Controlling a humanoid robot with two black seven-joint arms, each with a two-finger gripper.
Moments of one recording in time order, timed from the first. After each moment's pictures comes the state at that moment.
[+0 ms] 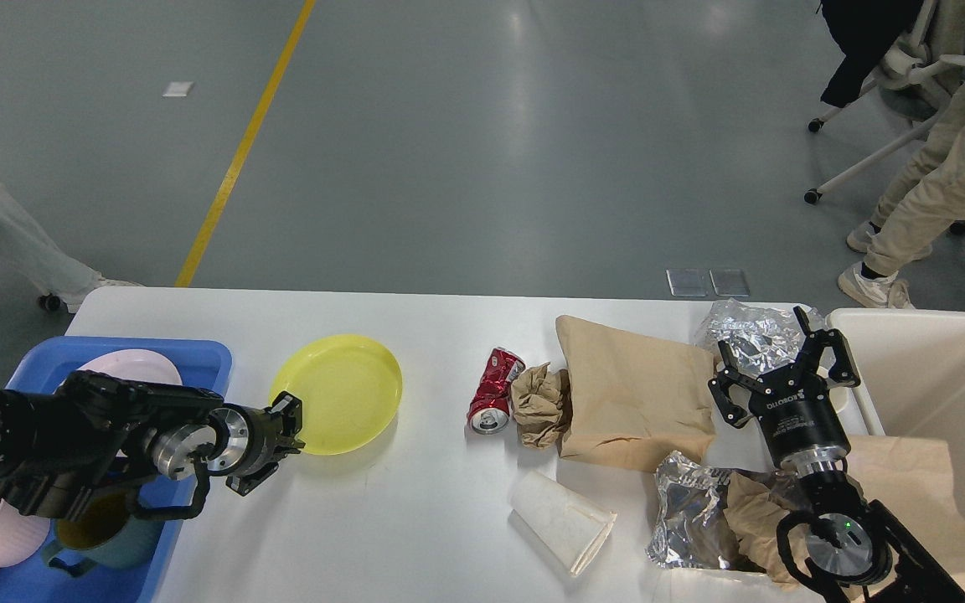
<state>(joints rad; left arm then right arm) -1.19 0.35 0.79 -0.99 -0.52 0.00 0.10 0.17 -0.10 1.38 0.84 -0.47 0.46 0.36</state>
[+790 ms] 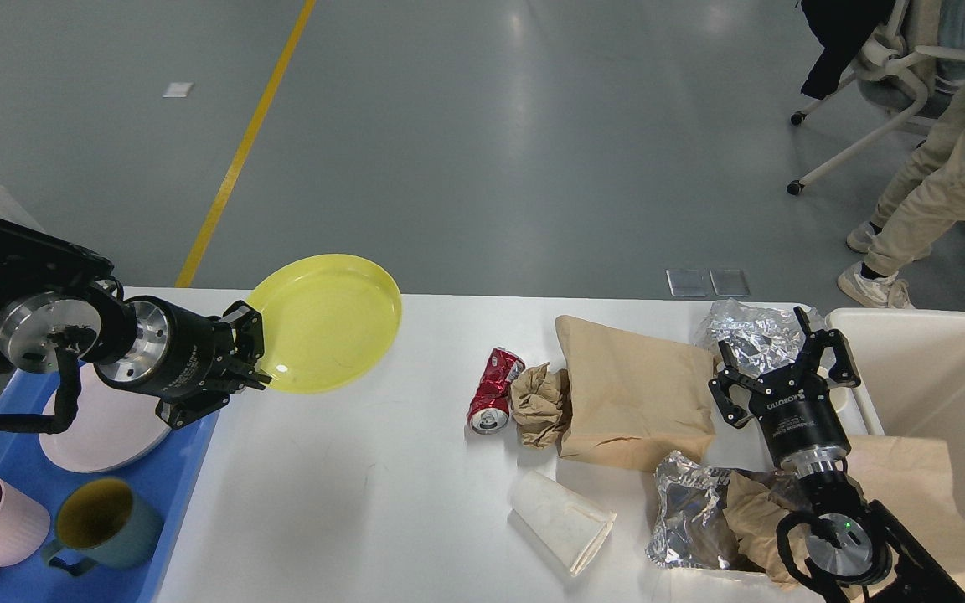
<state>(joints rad) -2.00 0.53 1.26 -1.61 -0.73 -0.15 0.07 0.17 -0.10 1.38 0.84 -0.47 0.46 0.36</state>
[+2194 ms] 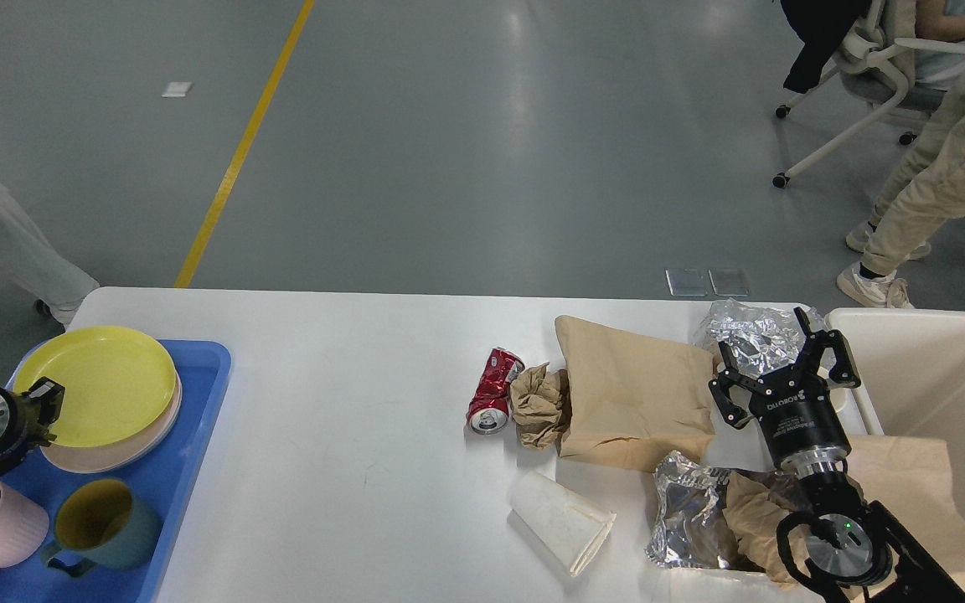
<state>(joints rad) -1.06 0.62 0.81 -0.56 -0.34 -0.24 0.29 0.17 -0.10 1.38 0.84 -0.47 0.46 0.36</state>
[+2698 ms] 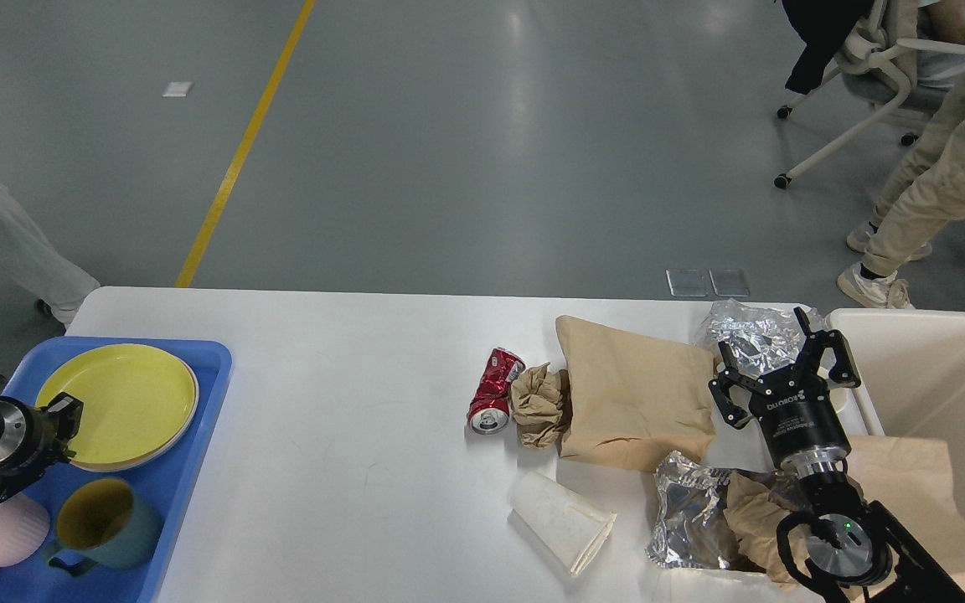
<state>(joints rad) -1.07 0.63 0.81 -0.64 -0.34 -0.23 0.30 0.17 -0.10 1.38 0.84 -0.47 0.46 0.36</state>
